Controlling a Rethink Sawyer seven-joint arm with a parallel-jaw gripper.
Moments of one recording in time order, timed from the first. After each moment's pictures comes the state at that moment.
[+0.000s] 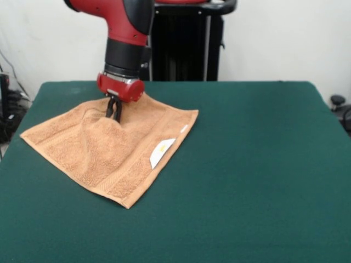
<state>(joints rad) -0.47 -0.39 -0.17 1.99 -0.27 -0.44 2.16</state>
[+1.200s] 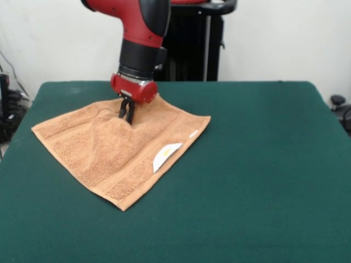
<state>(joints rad) -0.38 -0.39 -0.18 2.02 -0.15 -0.44 2.17</state>
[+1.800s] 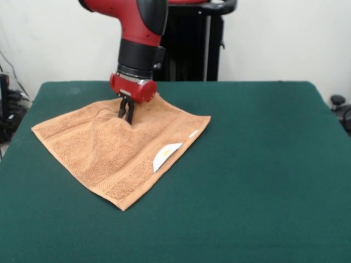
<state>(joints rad) -0.42 -0.39 -0.16 2.03 -0.20 -0.46 2.17</state>
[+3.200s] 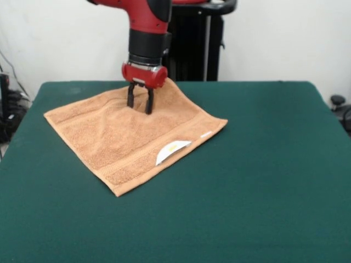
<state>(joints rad) -0.43 -0.41 -0.16 2.09 -0.35 -0.40 2.17</state>
